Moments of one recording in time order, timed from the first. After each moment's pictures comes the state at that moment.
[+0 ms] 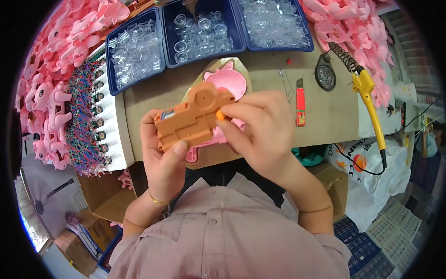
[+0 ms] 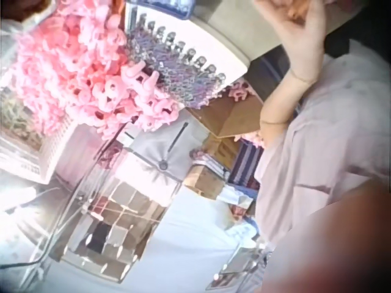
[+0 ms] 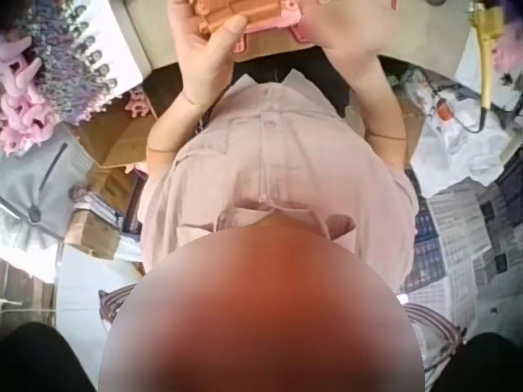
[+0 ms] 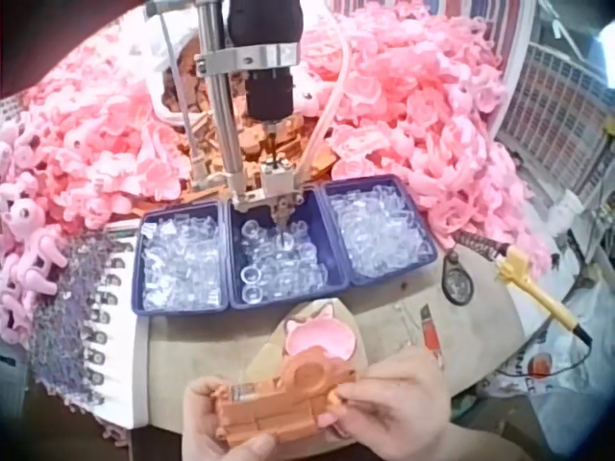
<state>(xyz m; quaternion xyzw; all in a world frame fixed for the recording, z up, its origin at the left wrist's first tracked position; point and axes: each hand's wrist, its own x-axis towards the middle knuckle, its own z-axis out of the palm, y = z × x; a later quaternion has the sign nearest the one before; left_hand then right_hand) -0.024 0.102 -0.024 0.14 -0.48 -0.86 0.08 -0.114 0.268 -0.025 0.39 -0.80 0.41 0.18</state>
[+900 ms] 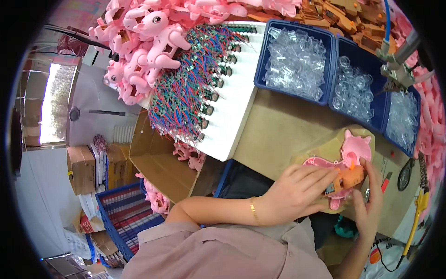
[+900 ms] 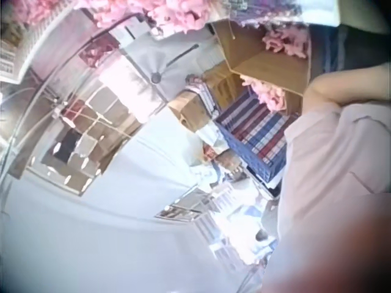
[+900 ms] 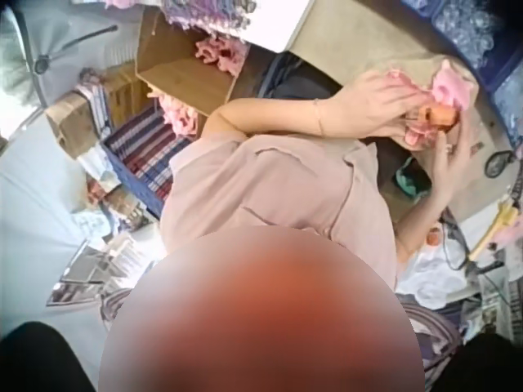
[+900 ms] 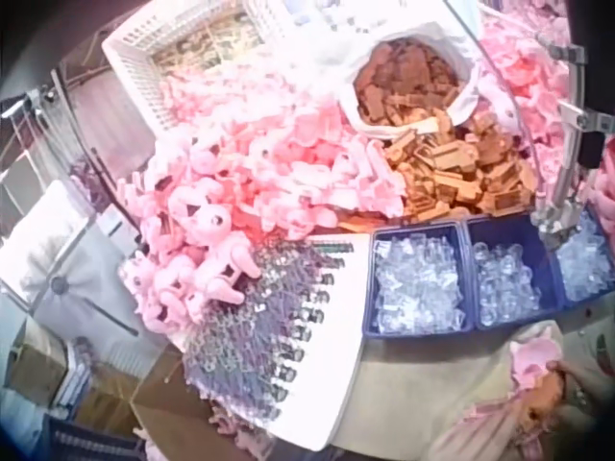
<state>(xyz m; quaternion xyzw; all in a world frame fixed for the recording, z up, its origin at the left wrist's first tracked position) -0.012 0.093 -0.049 0.00 -0.90 -0.37 0.24 -0.135 0.291 -0.042 0.31 -0.83 0.42 -0.19</state>
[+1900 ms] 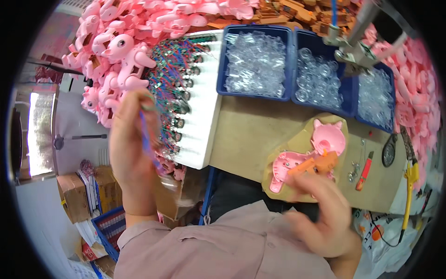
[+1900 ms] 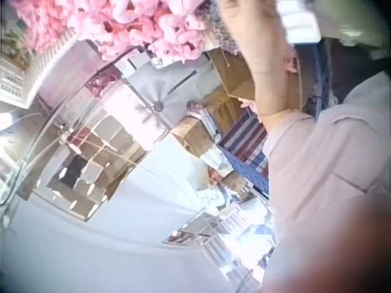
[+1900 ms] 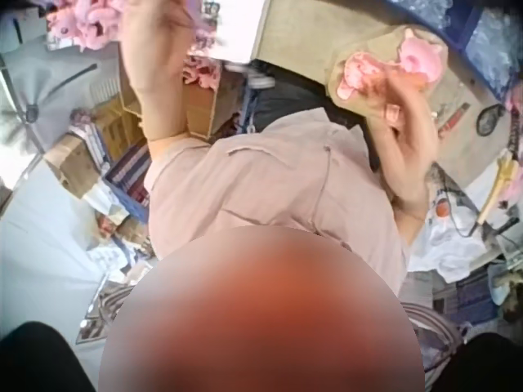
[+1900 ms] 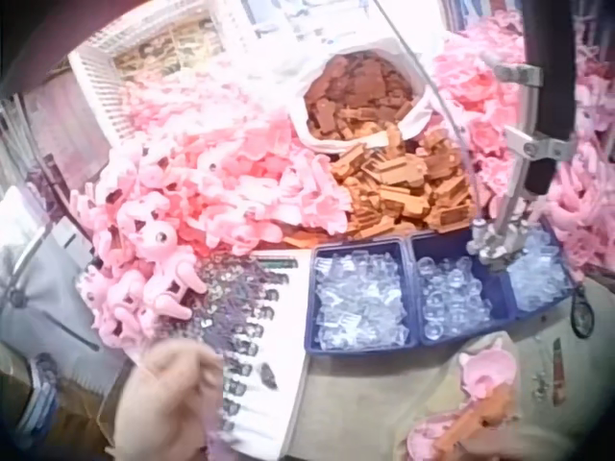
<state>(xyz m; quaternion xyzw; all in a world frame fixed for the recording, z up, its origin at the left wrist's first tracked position) -0.003 -0.070 0.045 0.15 -0.50 -0.82 0.22 -0.086 0.229 0.028 0.36 -0.72 0.55 -0.21</state>
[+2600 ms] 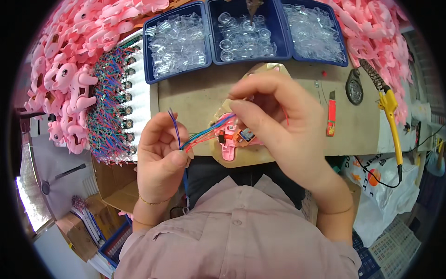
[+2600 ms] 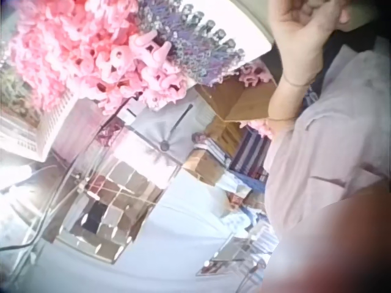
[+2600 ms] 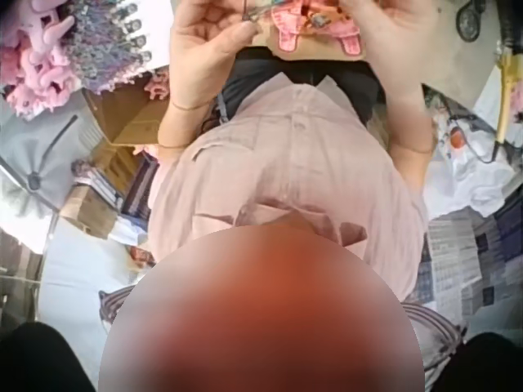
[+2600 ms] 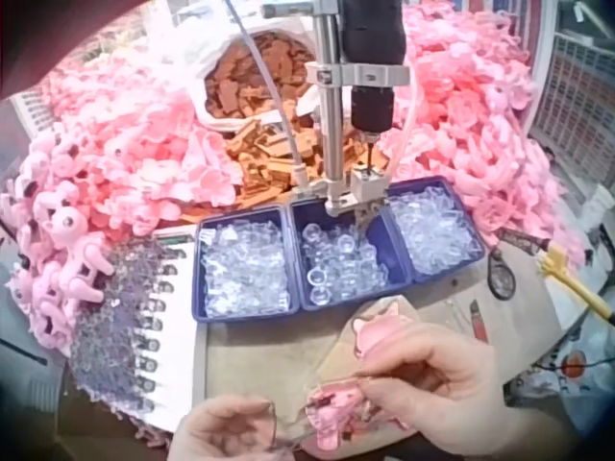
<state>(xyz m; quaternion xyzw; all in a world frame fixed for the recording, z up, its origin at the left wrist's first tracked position) -0.005 0.045 0.001 0.05 -0.40 -0.91 0.06 -0.115 0.216 0.018 0.22 -0.66 0.70 -0.16</state>
